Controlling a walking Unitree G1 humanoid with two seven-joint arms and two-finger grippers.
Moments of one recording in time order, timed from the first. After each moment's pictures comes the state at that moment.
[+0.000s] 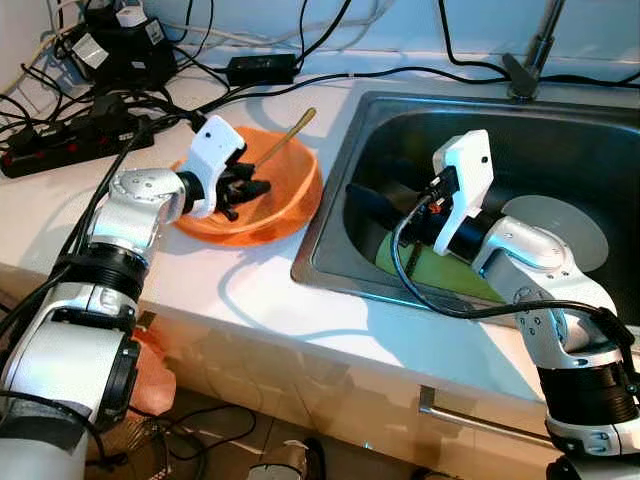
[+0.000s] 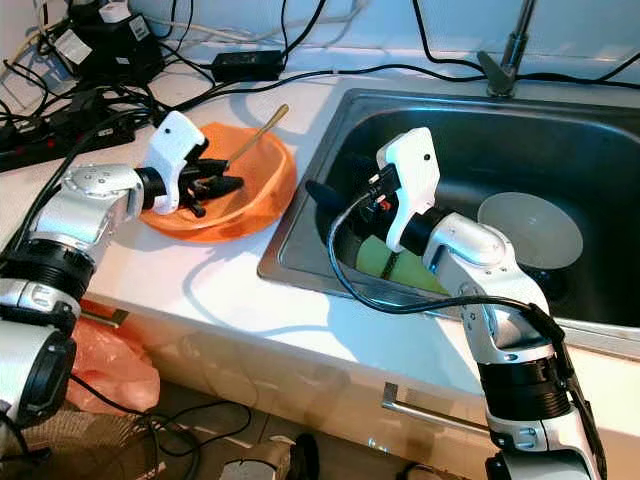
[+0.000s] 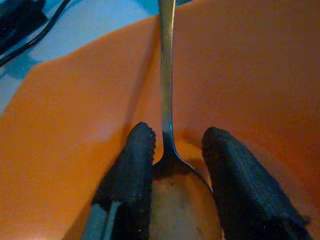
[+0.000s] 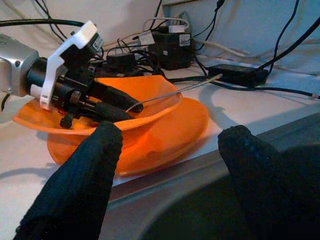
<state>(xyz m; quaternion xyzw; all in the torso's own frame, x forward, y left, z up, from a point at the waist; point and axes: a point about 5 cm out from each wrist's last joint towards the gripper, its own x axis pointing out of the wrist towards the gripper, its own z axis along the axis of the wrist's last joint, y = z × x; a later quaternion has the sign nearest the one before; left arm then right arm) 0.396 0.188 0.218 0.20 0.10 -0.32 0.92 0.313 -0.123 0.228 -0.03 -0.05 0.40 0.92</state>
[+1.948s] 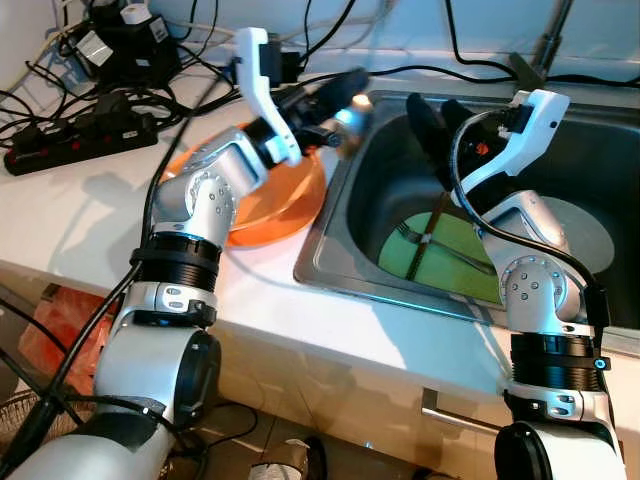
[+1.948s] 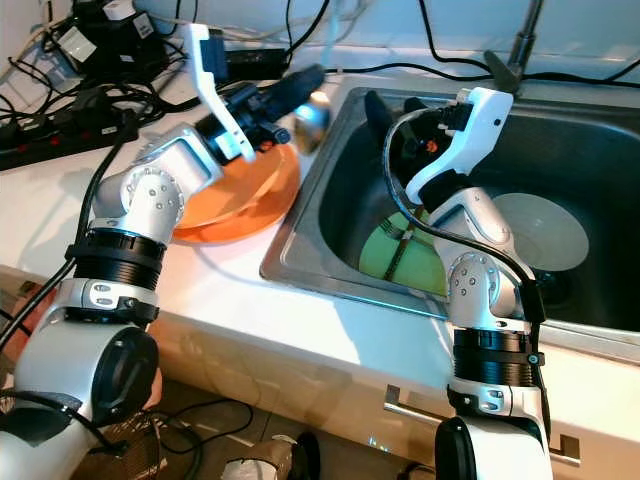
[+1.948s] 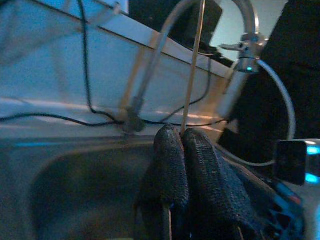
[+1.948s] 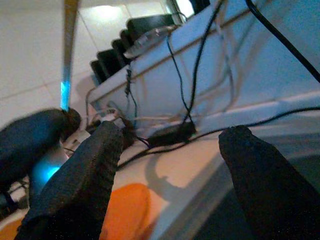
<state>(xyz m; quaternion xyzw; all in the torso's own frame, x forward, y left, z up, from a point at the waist) 0.377 0.080 0.287 -0.23 -0.06 -0.50 0.83 0.342 -0.143 0.254 0.20 -0.15 0.24 0.94</state>
